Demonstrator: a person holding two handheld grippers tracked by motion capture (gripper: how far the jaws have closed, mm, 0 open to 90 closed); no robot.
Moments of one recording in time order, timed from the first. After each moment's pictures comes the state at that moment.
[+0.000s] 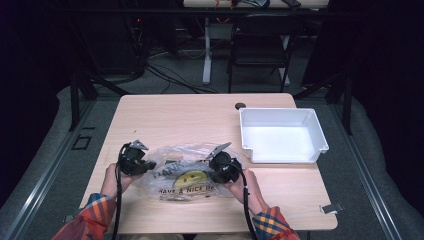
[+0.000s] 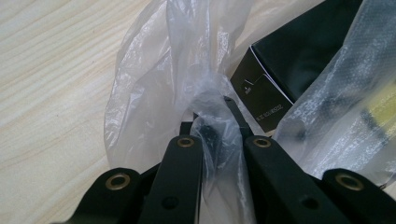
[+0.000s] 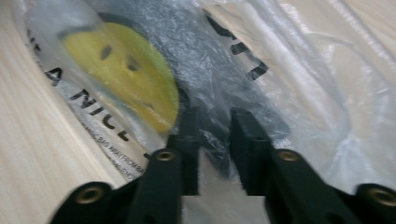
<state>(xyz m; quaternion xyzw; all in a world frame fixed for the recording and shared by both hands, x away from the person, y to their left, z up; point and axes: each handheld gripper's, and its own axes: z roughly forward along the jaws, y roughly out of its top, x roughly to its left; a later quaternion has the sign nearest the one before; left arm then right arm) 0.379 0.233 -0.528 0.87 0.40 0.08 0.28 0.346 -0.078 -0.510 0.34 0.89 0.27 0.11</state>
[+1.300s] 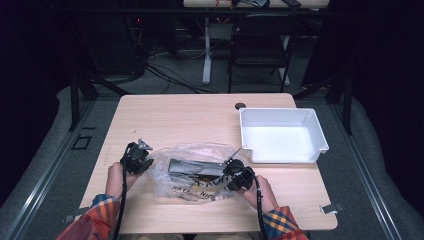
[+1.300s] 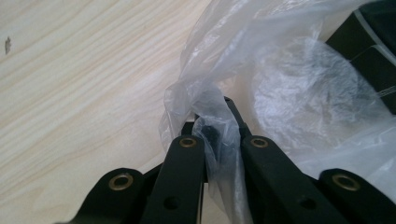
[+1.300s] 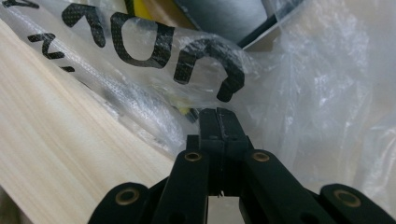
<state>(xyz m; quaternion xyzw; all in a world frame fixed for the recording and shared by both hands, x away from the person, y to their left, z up) 0.389 0.227 -0.542 0.86 0.42 0.17 0.21 0.344 -0.115 -0.541 0.40 0.90 0.17 0.02</state>
